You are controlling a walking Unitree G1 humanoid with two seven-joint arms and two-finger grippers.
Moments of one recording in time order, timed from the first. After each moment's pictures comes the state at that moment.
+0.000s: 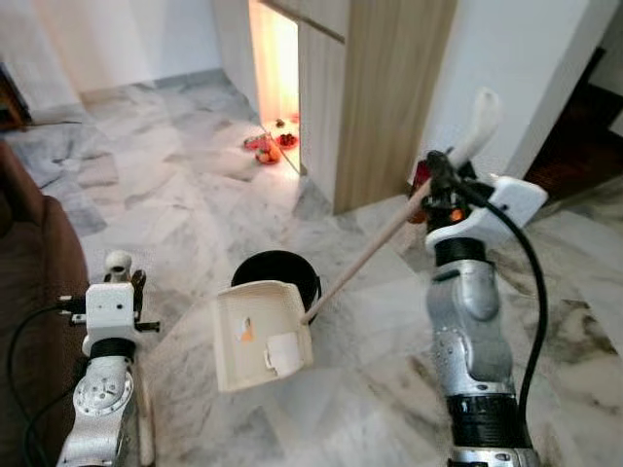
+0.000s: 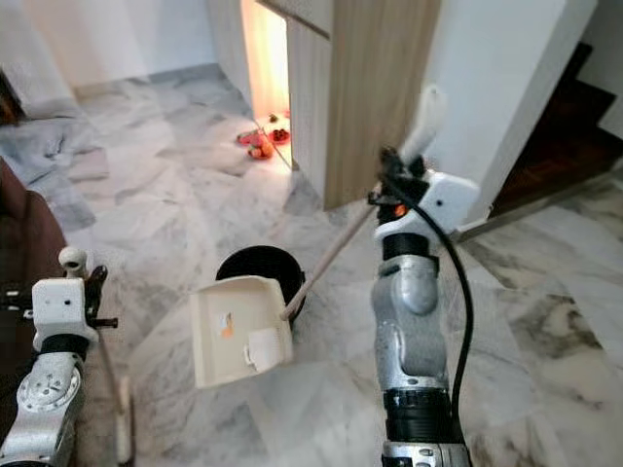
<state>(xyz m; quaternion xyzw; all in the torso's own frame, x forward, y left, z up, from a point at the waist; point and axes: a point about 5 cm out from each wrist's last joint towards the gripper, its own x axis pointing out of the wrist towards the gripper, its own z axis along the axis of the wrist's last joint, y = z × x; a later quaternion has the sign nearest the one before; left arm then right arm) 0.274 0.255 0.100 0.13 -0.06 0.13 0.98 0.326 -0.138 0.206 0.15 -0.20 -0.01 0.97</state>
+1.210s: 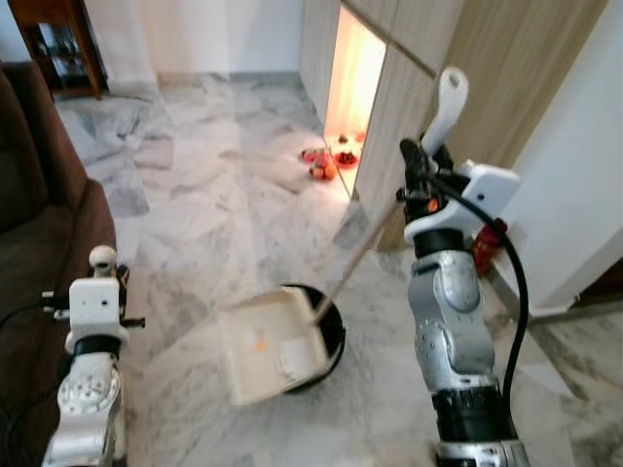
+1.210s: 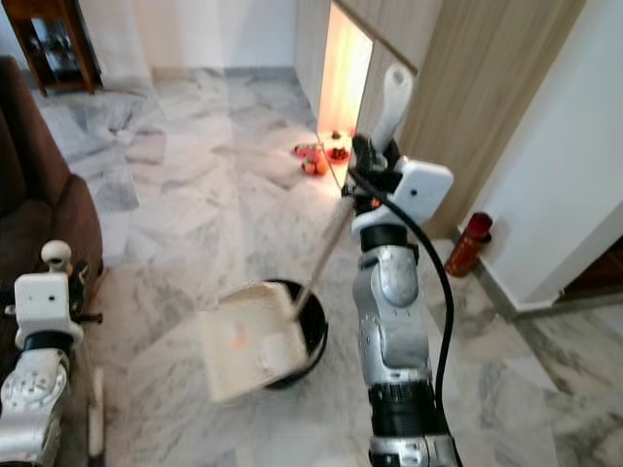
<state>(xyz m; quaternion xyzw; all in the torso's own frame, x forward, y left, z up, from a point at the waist) 0.272 0.261 0.101 0.14 -0.06 0.14 0.98 0.327 -0.121 0.214 0.16 -0.21 0.03 0.96</state>
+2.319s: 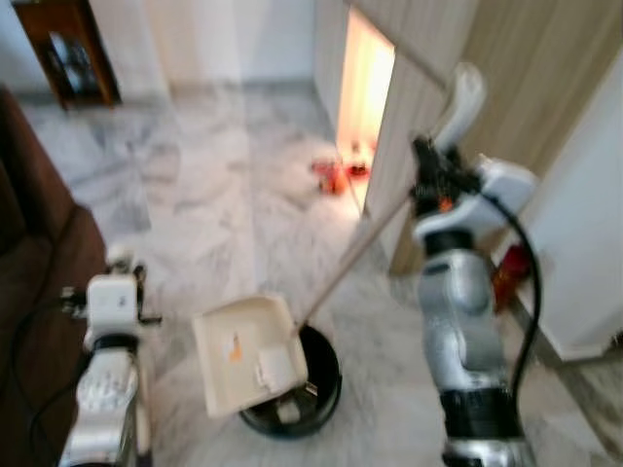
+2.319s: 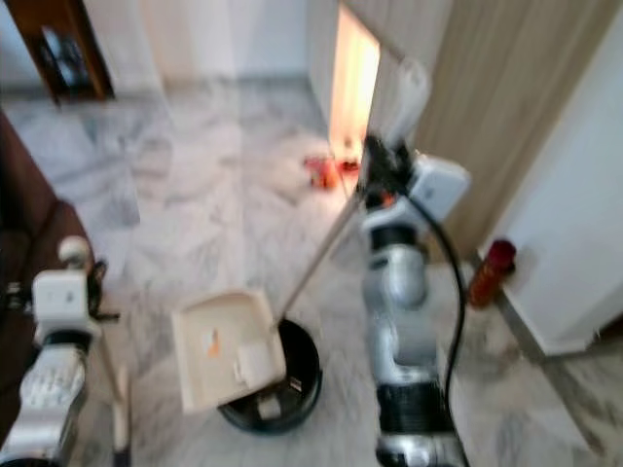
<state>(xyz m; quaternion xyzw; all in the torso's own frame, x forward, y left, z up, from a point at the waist) 0.278 0.249 0.103 0.13 -0.08 0.13 0.98 0.328 -0.129 0.217 0.16 -0.22 0.02 0.96</state>
